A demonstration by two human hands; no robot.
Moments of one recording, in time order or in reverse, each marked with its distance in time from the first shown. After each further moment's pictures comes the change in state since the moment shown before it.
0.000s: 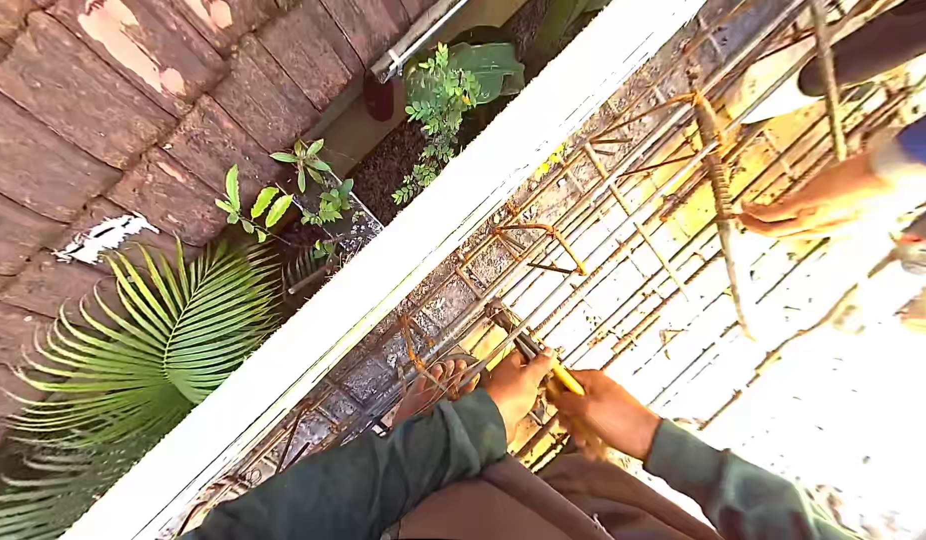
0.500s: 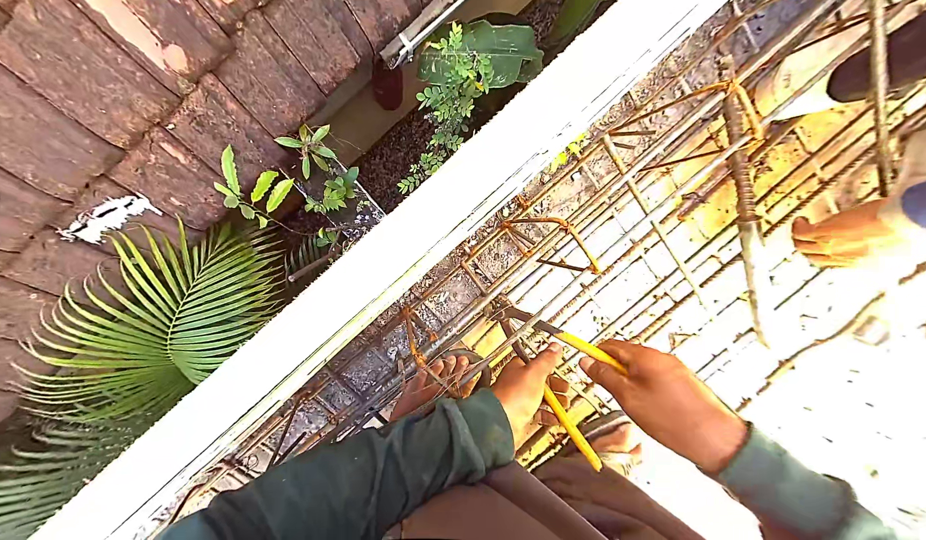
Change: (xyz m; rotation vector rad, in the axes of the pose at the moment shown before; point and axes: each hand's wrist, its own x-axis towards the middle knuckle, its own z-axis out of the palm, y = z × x) left_hand -0.001 -0.001 0.008 -0.202 0.039 -0.148; right_hand -0.035 -0.038 -0.013 -0.544 0.410 -0.100
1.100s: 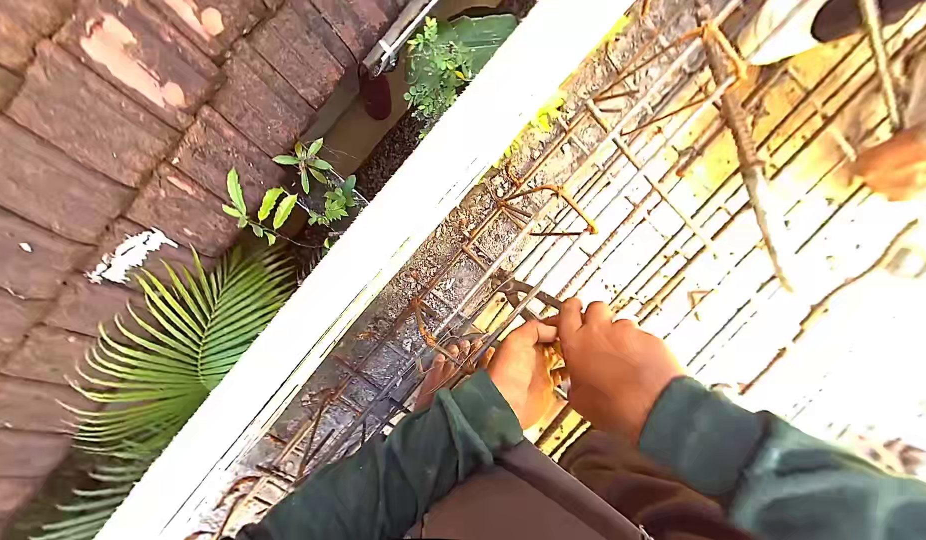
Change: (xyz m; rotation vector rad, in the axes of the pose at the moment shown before) left_hand -0.028 0.000 -0.010 -0.337 -0.110 0.151; right_hand -0.025 -0.087 0.037 -0.643 -0.104 0.116
